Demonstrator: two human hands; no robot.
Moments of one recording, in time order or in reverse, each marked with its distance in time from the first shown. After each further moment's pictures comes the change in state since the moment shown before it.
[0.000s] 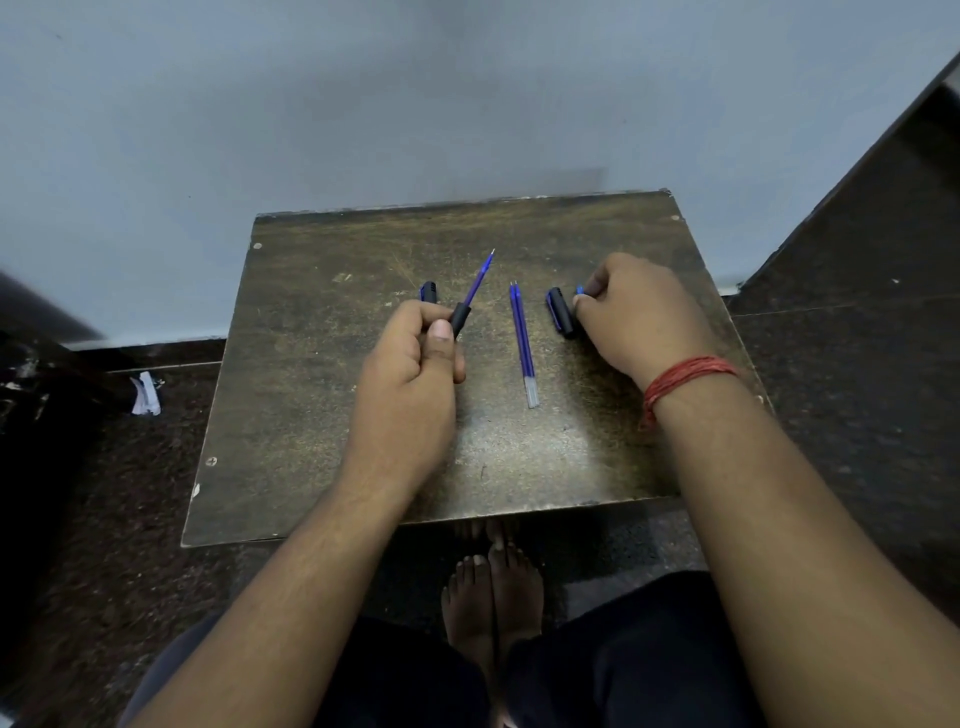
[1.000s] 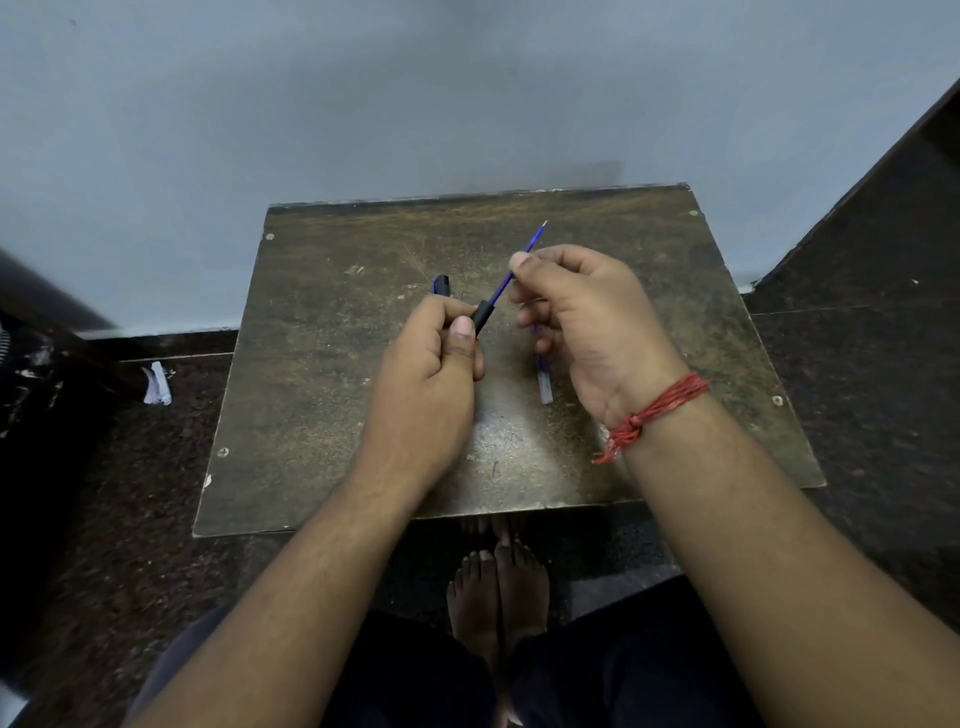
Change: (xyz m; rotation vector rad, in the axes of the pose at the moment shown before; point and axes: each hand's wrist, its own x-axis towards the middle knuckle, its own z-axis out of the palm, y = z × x) left_hand 0.000 0.002 0.001 0.066 -0.015 0.056; right_hand -0.039 -0.056 0.003 1.258 -0.233 0.127
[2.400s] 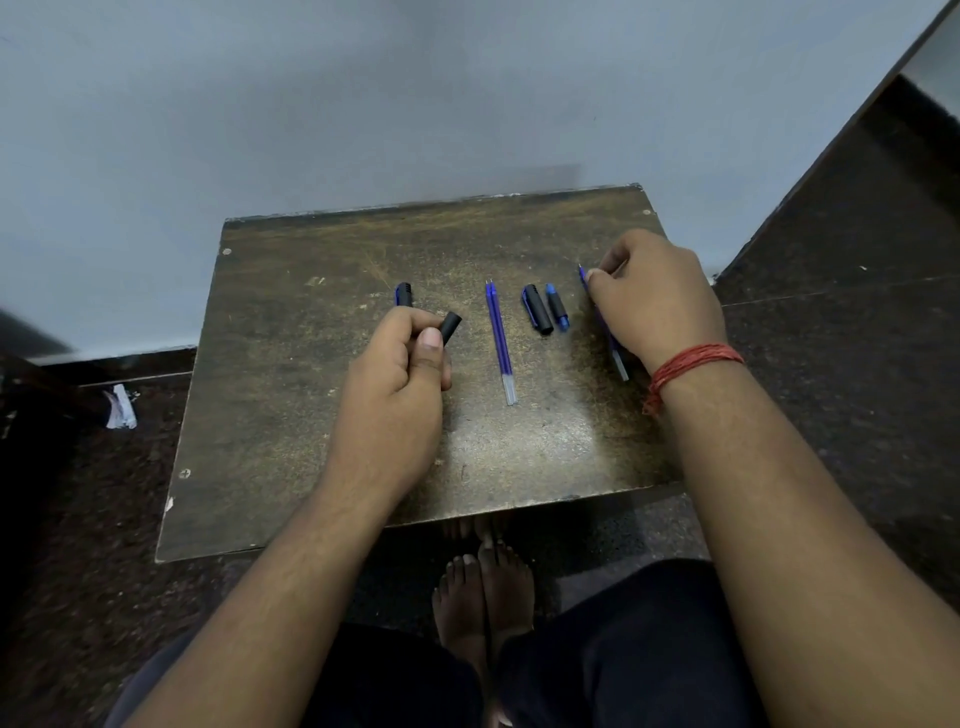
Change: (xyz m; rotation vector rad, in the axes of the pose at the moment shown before) left_hand -0.004 0.002 0.000 0.096 -0.027 0.034; right_hand 0.037 0.002 -0.087 -1.118 0.379 -0.208
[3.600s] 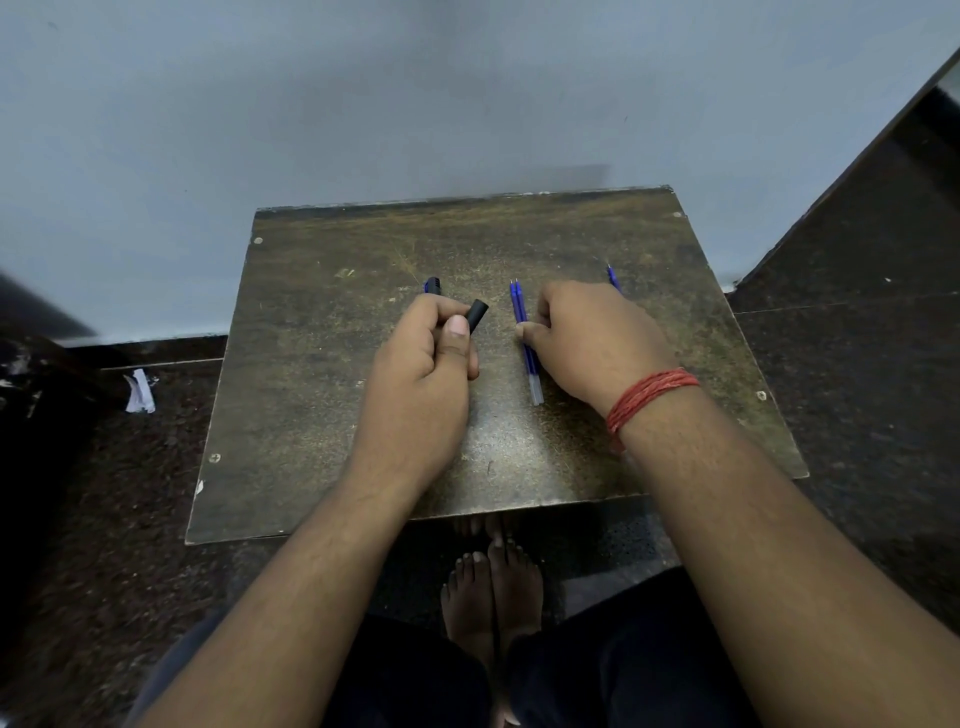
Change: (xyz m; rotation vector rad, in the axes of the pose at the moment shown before) left_hand 0.003 0.004 -0.002 -0.072 0.035 -0.010; right_hand -0.039 -0.058 0.024 -0.260 -0.284 -0.232
